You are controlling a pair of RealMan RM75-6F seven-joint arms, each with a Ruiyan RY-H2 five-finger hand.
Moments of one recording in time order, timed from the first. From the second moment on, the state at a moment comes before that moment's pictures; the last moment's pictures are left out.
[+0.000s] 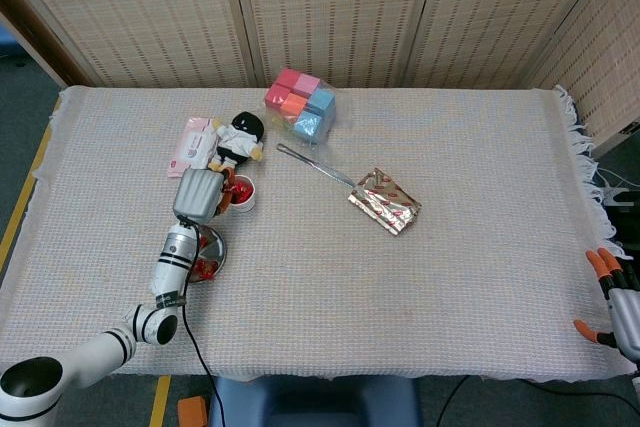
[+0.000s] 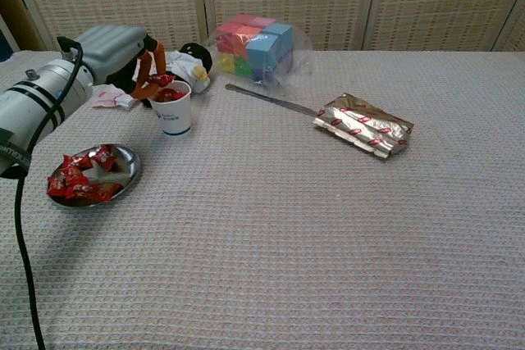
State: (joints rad) left arm -0.82 -1.83 -0.34 -0.86 1.26 1.03 0.26; right arm 0.03 -0.99 0.02 -1.65 -1.33 1.32 -0.05
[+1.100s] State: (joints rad) left arm -0.53 -1.63 -0.06 -1.20 1.38 1.28 0.20; right arm 0.02 -0.99 0.00 -1.67 -1.40 1.35 -0.04
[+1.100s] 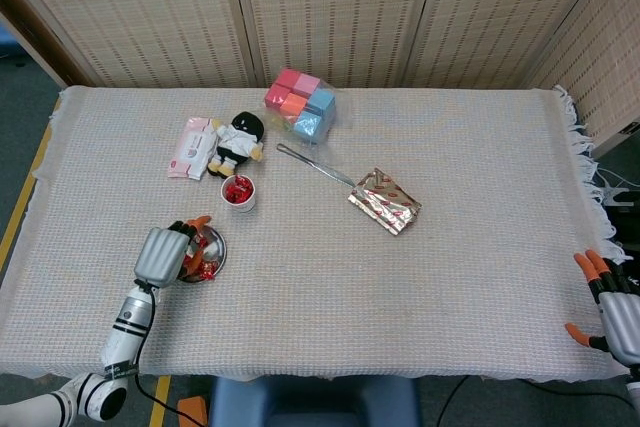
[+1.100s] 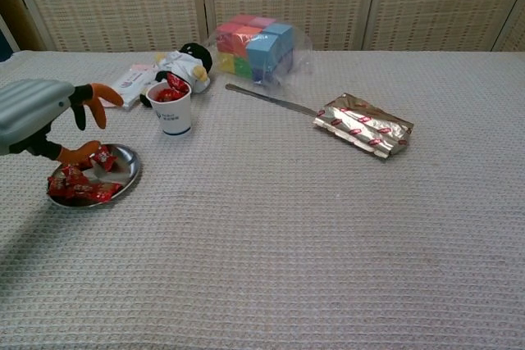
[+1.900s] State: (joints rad) left arm -0.45 -1.69 -0.02 -1.04 1.37 1.21 0.30; right arm 0.01 -0.98 -0.02 -1.68 -1.44 1.37 -0.02
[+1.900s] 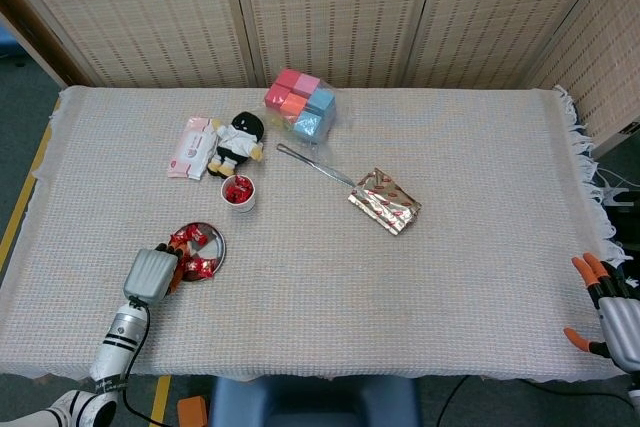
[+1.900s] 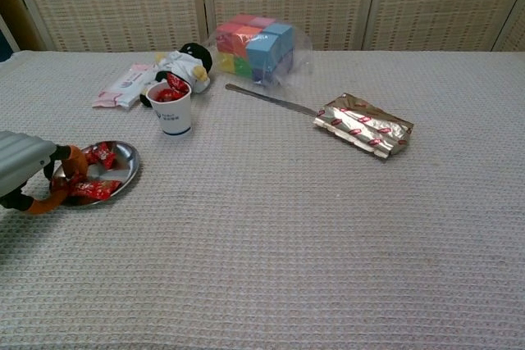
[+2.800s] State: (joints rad) left arm -0.47 -1.69 -0.07 -1.05 1.42 1.25 0.30; right arm 0.01 -0.98 -0.01 -1.68 -1.43 1.36 -0.02
